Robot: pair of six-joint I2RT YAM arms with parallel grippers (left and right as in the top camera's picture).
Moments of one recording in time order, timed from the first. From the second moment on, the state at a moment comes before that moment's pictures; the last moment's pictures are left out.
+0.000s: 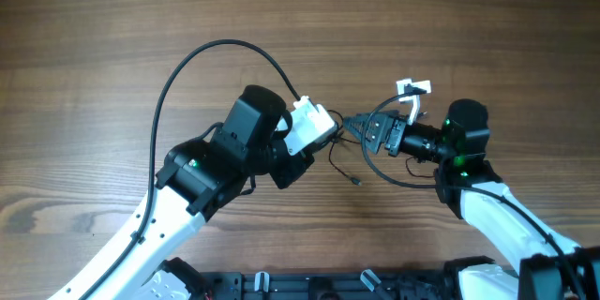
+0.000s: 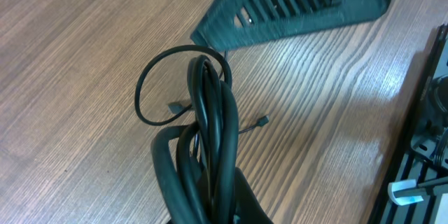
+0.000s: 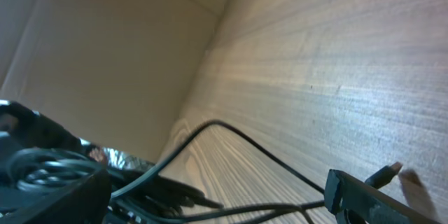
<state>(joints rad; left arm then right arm) -0.65 1.18 1.04 -0.71 0.27 0.25 0.14 1.33 0.41 0.59 -1.00 0.75</state>
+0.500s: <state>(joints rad) -0.65 1.18 1.04 -0.57 0.18 0.25 0.24 1.38 0.41 0.46 -1.01 0.68</state>
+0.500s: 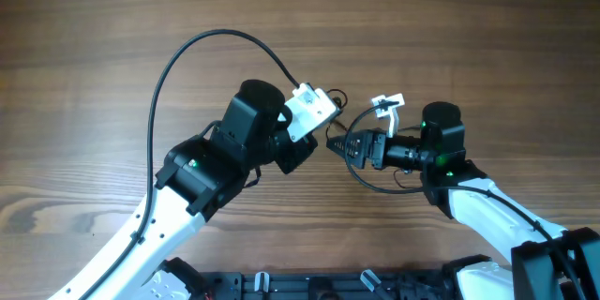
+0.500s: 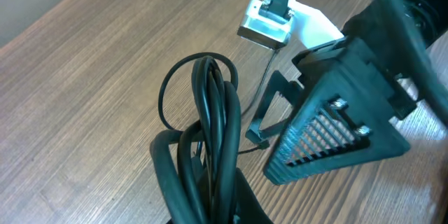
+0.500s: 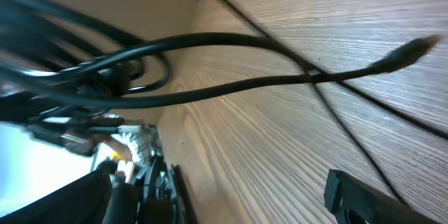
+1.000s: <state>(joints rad) -0.65 1.19 1.04 -0.87 0.40 0.12 0.05 1.39 0.41 0.84 -1.47 0.63</state>
